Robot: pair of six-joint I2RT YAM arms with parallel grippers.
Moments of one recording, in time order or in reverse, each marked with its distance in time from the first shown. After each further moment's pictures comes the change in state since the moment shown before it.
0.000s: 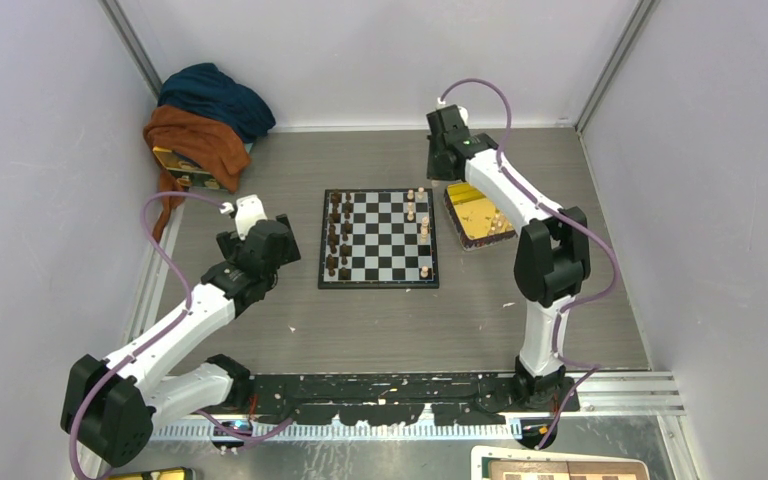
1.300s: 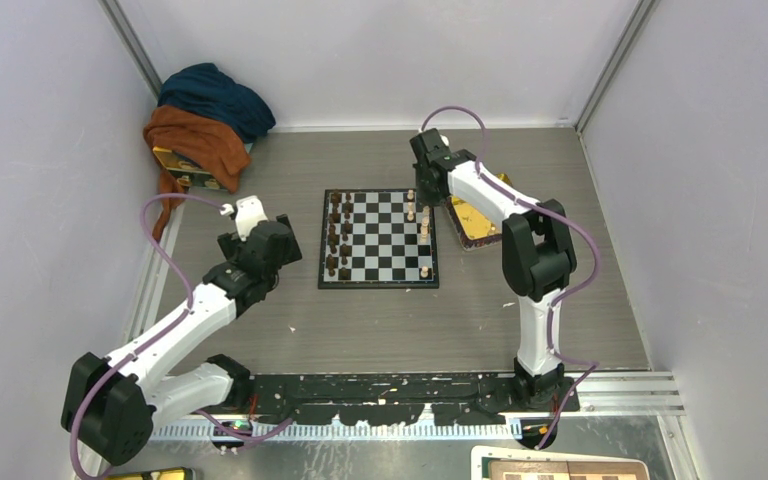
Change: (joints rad) left arm -0.005 0.005 -0.008 0.010 0.000 -0.038; right arm 0.063 0.077 -0.085 -0.020 -0.040 -0.007
